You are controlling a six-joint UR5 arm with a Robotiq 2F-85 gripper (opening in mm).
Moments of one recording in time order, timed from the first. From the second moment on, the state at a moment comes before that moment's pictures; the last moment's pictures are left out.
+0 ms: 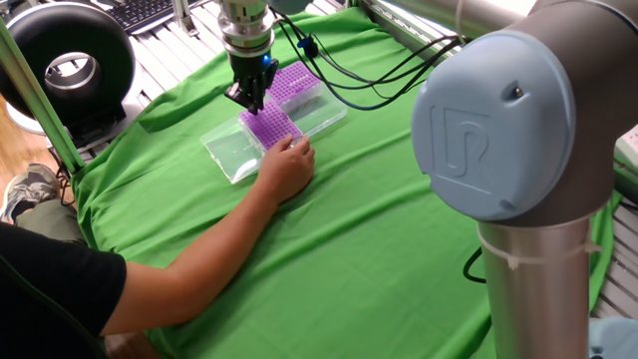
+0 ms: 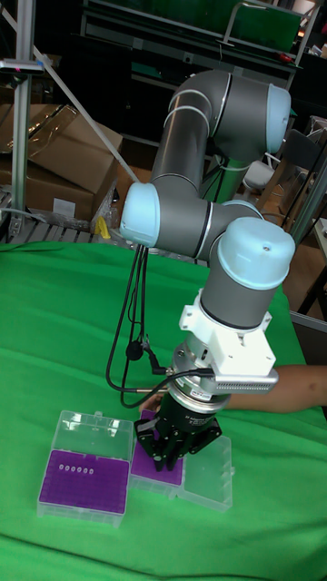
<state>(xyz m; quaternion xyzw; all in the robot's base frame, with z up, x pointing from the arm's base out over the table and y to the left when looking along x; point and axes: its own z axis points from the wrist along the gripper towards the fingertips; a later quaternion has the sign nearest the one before) 0.720 0.052 0.051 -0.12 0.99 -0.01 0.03</state>
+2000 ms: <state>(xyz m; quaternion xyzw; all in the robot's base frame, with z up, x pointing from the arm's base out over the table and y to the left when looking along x) 0.712 0.037 0.072 -0.11 0.99 -0.03 0.01</state>
